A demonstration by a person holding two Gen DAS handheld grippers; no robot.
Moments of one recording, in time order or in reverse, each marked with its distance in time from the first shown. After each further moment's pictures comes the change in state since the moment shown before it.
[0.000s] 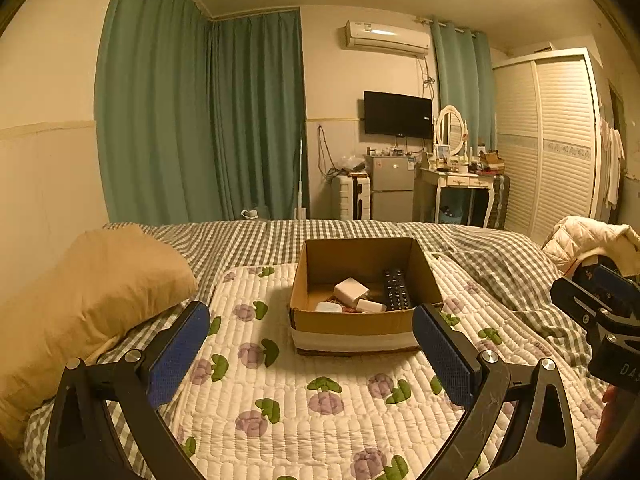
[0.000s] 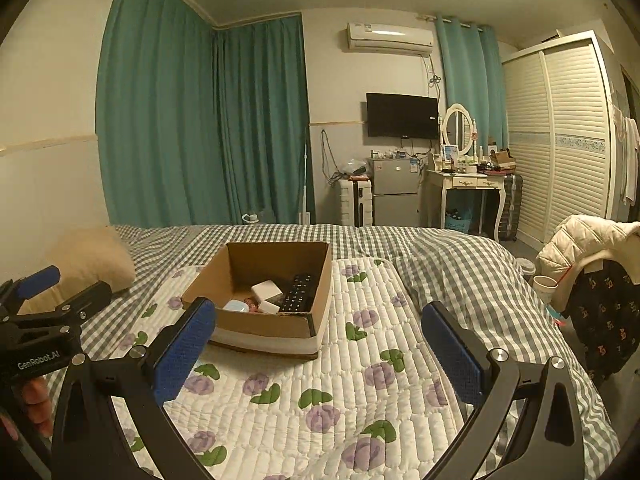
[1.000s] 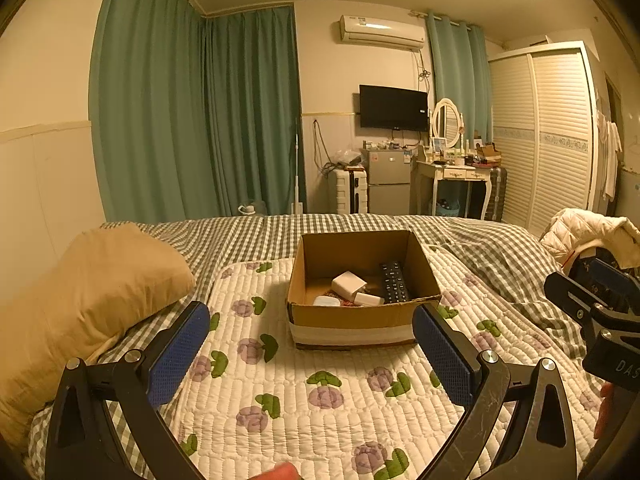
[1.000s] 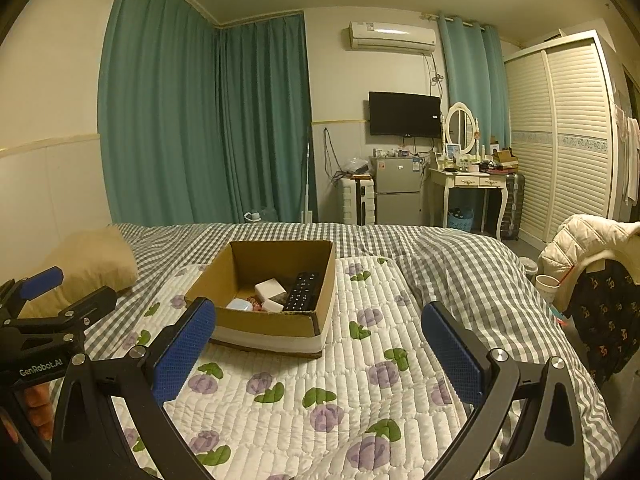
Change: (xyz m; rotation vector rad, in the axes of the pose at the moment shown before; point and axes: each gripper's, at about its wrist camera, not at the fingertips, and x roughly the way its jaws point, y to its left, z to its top) left arm -0.001 -0.002 -0.002 0.017 0.017 -0.006; right arm 0.003 0.006 0.000 0.002 0.008 0.005
